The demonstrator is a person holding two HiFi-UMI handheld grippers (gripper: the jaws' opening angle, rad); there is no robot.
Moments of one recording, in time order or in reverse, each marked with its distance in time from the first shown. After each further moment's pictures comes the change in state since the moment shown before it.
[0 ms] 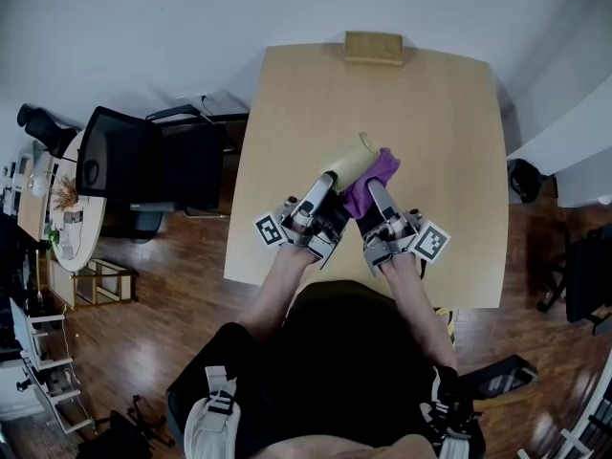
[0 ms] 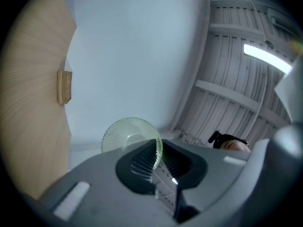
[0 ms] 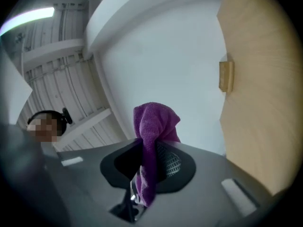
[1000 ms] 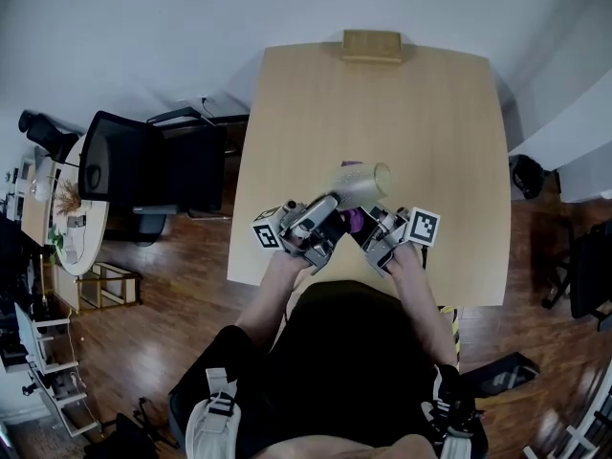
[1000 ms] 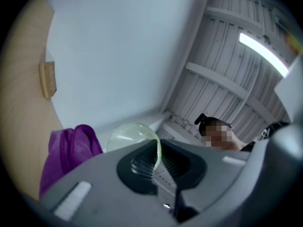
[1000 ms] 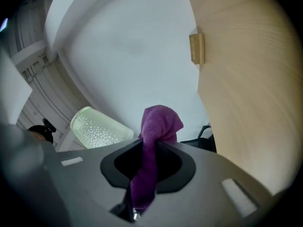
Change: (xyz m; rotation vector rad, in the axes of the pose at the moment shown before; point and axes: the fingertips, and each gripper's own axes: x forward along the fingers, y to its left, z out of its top) left arm 0.002 -0.027 -0.047 0.065 0.252 -0.128; right arm -0.024 -0.054 -0.043 0.283 0.212 -0.177
